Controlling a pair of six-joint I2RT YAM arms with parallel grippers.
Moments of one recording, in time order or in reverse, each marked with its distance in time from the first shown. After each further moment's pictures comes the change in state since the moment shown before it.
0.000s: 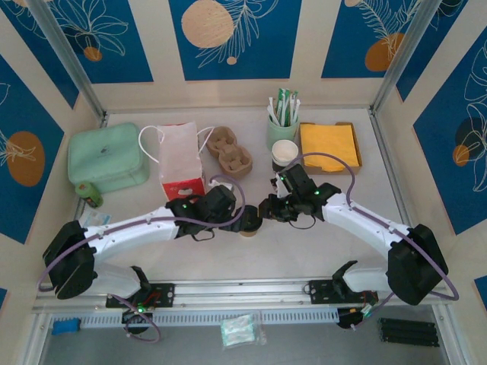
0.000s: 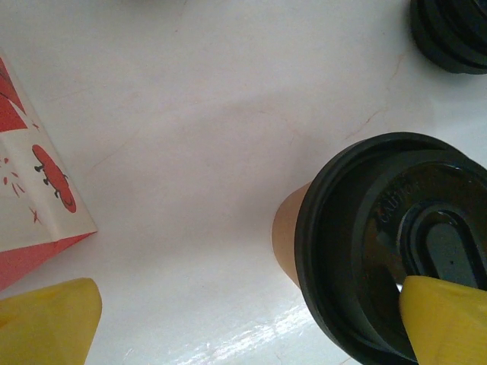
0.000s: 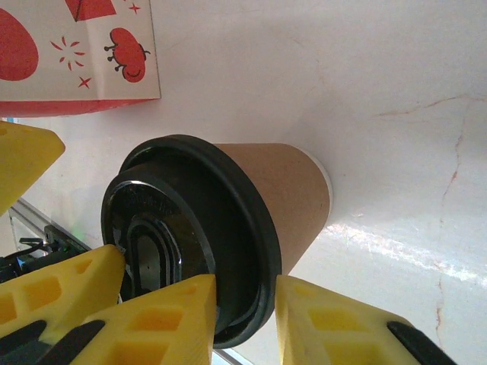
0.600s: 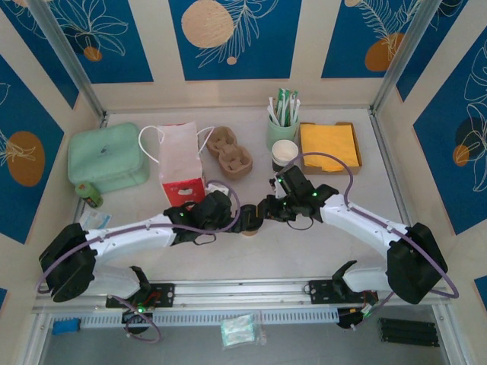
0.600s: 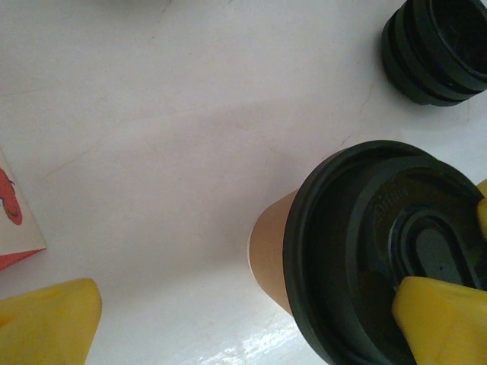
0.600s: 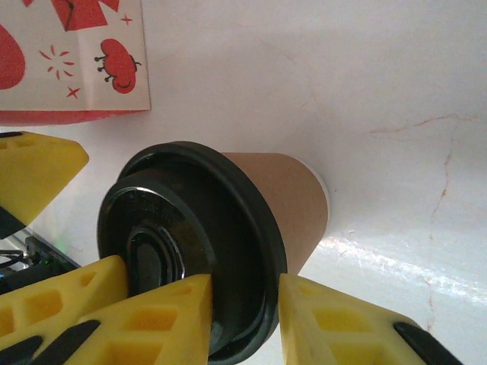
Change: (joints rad) left arm 0.000 -0.015 -0.135 0.222 0.027 -0.070; right arm 0.028 0.010 -0.011 0.035 0.060 0.001
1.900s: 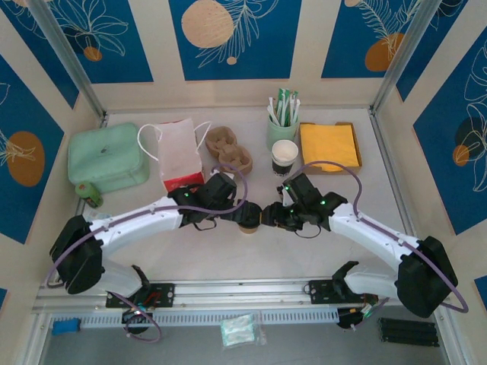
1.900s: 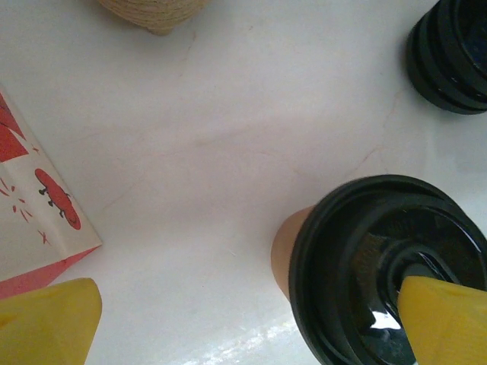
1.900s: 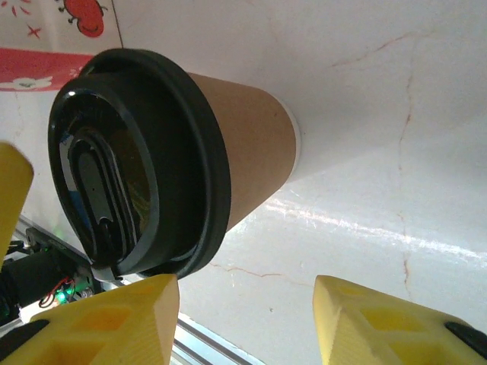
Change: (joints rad) left arm 0.076 0.087 0.244 -0.252 0.016 0.135; right arm -0.005 -0.113 -0.084 -0.051 -0.016 0.061
